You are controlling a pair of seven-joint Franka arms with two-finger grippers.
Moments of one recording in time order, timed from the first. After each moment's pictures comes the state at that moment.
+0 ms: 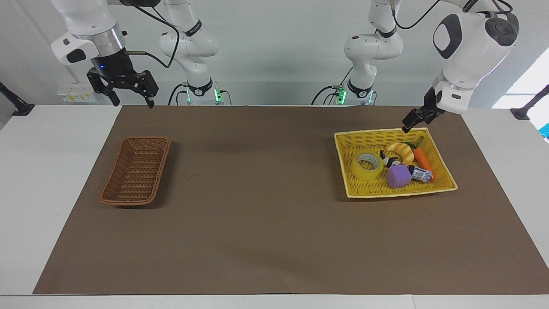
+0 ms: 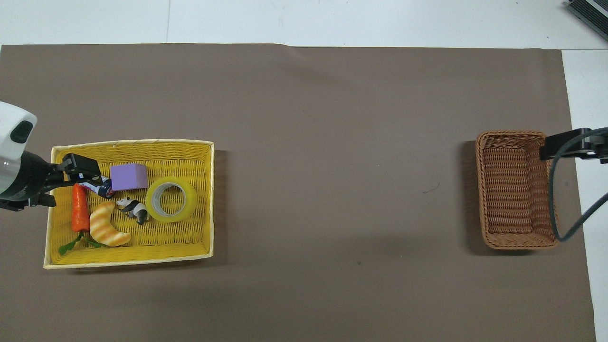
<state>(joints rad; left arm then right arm) 0.01 -0.11 -0.05 -1.92 -0.06 1.73 -0.39 0.01 -0.02 -0.02 -1.49 -0.02 1.51 0.07</state>
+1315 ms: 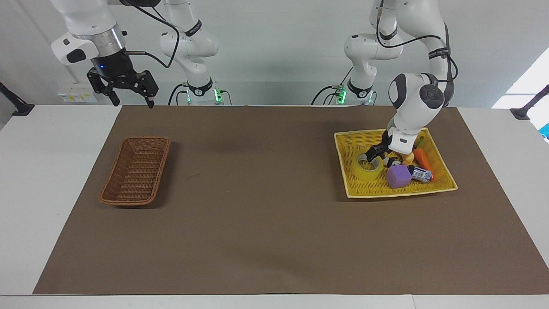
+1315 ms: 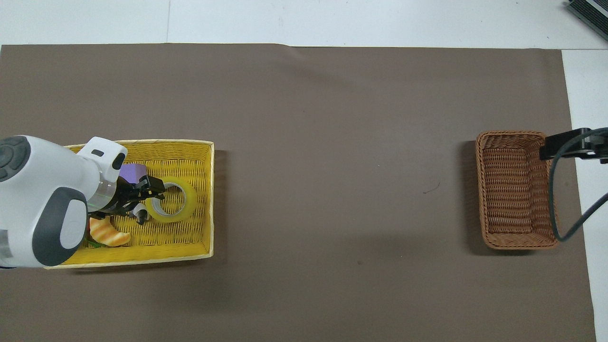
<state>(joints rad) -0.08 0.01 -0.06 -2.27 -0.10 2.18 -0.50 0.01 -0.02 -0.02 -1.49 -0.02 1.51 0.07</state>
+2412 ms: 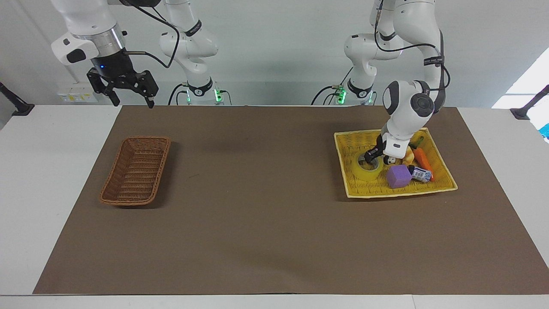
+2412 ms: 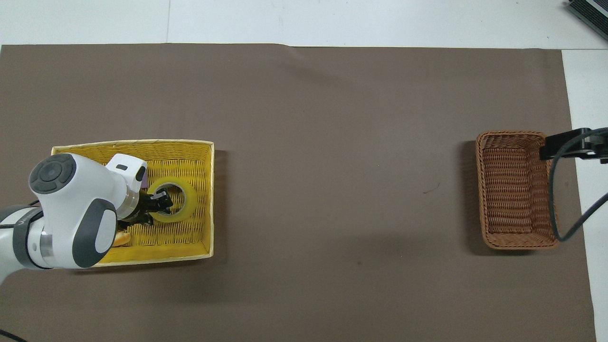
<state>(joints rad) -0.09 0.03 -0.06 -2.31 -0.06 2.20 -0.53 0.01 -0.02 -0.02 -1.49 -0.02 1.51 0.07</state>
